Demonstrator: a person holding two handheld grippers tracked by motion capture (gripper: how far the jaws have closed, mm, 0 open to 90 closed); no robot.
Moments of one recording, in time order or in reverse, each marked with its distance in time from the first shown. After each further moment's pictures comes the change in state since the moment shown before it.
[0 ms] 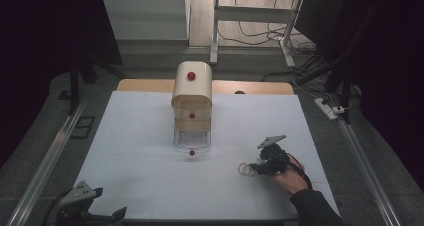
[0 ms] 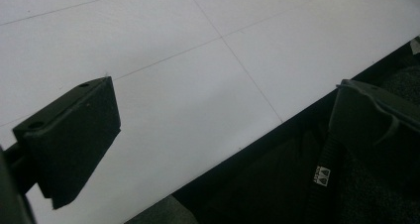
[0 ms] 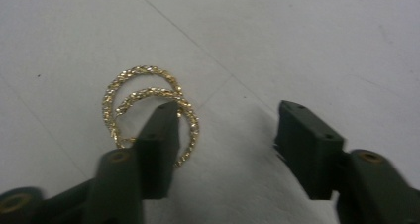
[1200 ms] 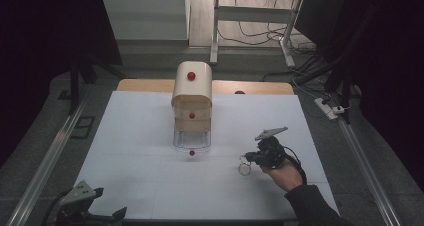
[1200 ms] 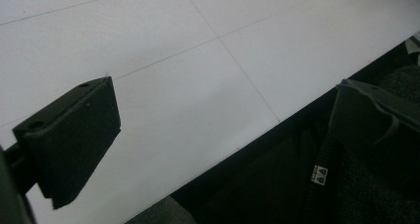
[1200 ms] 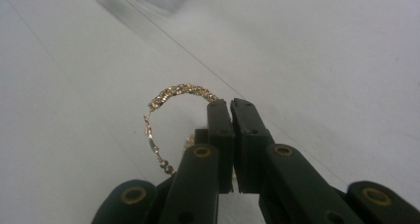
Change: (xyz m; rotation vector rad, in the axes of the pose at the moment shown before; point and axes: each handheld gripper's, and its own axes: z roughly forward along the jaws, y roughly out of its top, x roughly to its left) left arm 0.002 0.000 -0.001 -0.012 -0.022 -0.004; right arm 0.010 0.029 -0.023 -0.103 0.149 0.085
